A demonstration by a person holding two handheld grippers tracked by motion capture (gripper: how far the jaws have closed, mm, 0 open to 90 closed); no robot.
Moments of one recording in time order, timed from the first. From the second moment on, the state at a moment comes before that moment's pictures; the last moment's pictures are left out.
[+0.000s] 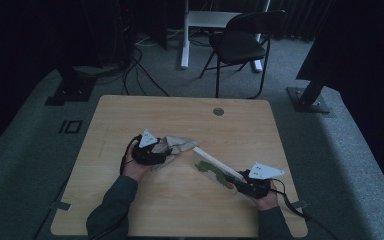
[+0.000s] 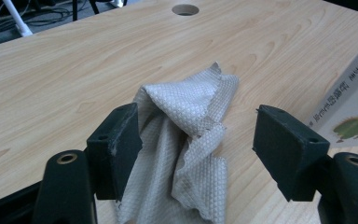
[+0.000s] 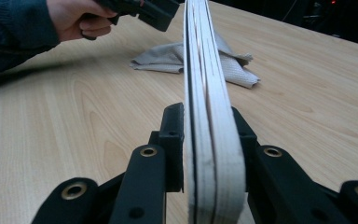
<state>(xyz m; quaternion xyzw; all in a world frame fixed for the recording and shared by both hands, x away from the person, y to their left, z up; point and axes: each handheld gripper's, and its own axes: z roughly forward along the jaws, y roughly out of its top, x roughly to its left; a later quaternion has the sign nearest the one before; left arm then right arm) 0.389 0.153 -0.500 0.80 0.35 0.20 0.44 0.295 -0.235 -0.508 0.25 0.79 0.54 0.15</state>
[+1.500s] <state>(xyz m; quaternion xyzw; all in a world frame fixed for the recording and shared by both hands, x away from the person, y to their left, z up) 0.425 0.155 -0.527 0.81 0.39 0.18 0.40 0.298 -0.238 -0.519 0.27 0.79 0.54 0.12</state>
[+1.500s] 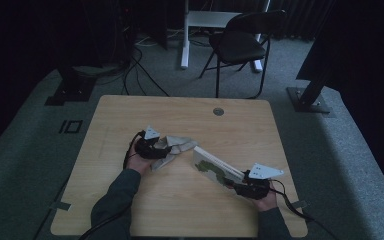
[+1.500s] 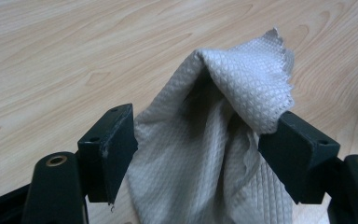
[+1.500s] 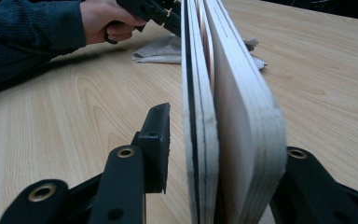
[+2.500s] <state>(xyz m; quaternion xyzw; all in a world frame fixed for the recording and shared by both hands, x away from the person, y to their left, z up) 0.438 0.163 -0.524 0.81 0.40 0.21 0.36 0.298 -0.243 -0.518 0.28 0.78 0.55 0.12</state>
